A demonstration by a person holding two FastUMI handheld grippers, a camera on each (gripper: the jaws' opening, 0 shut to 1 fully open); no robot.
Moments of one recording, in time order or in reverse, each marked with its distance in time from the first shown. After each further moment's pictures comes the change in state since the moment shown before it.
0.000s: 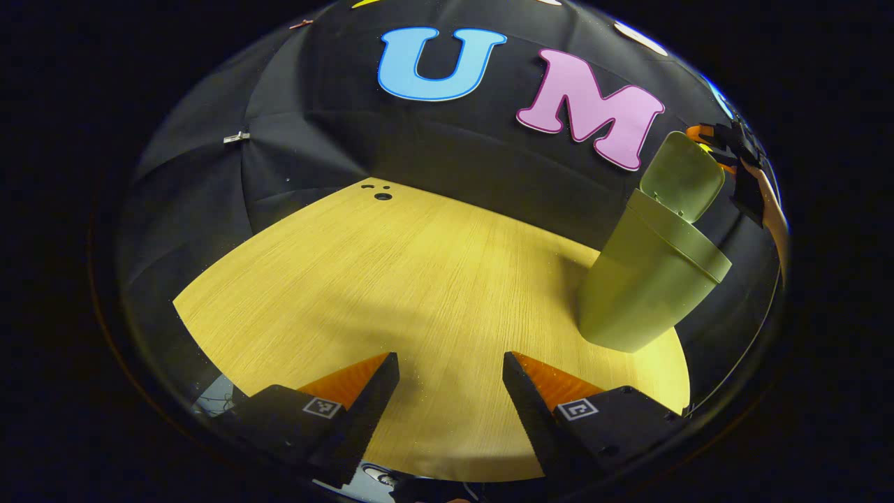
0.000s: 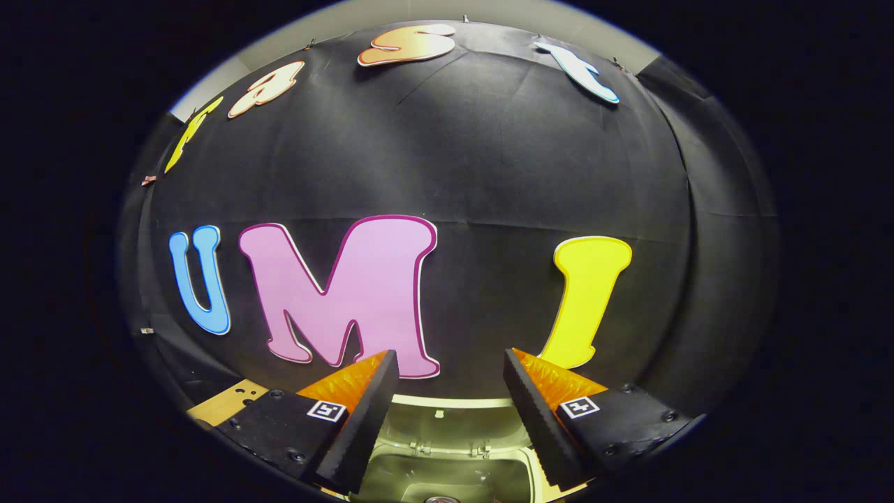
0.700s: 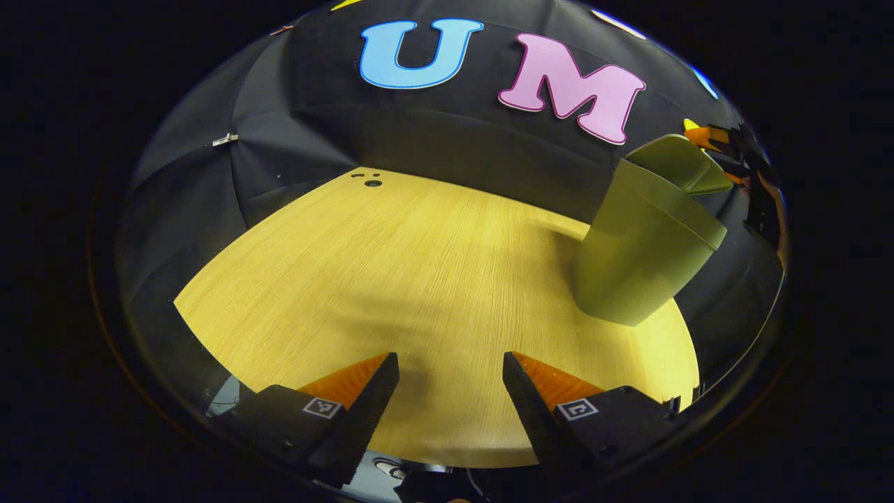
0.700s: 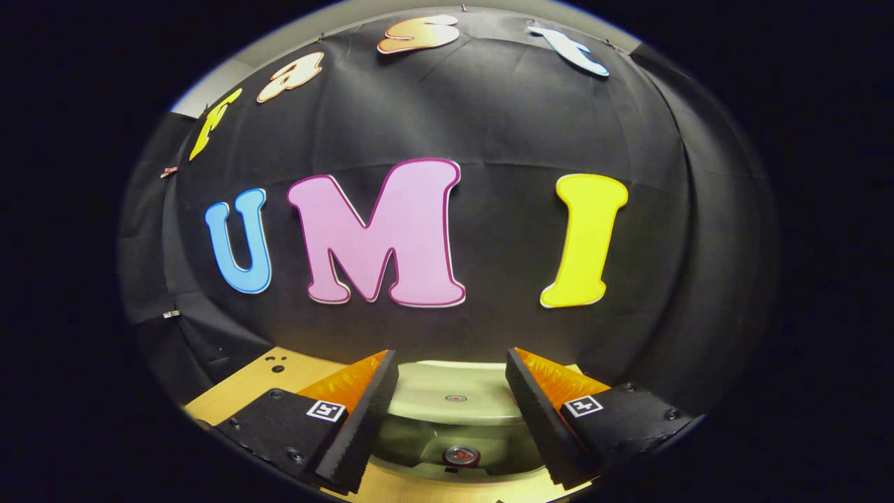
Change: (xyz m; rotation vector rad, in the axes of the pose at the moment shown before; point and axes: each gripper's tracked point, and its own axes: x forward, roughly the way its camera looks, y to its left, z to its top) left arm -0.009 -0.008 -0.032 0.057 0.060 -0.002; right arm -0.085 0.017 -0.097 0.033 0.155 0.088
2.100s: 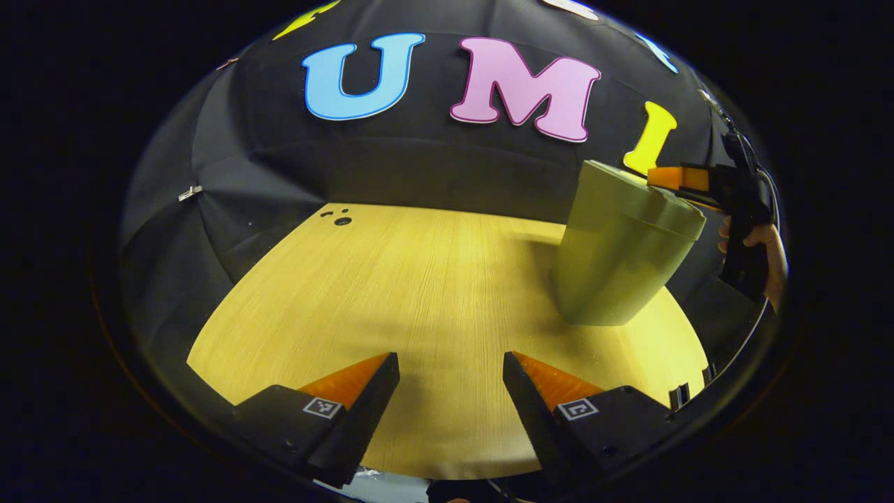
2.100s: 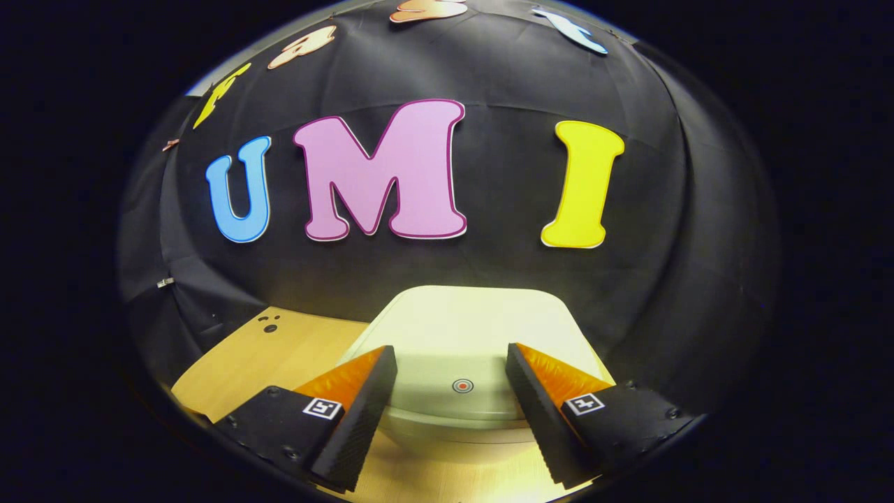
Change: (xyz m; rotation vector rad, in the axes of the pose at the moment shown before) left arm -0.001 -0.024 0.060 0.173 -0.056 -0.071; right arm -0.012 0.000 -0.080 -0.032 0.113 -0.021
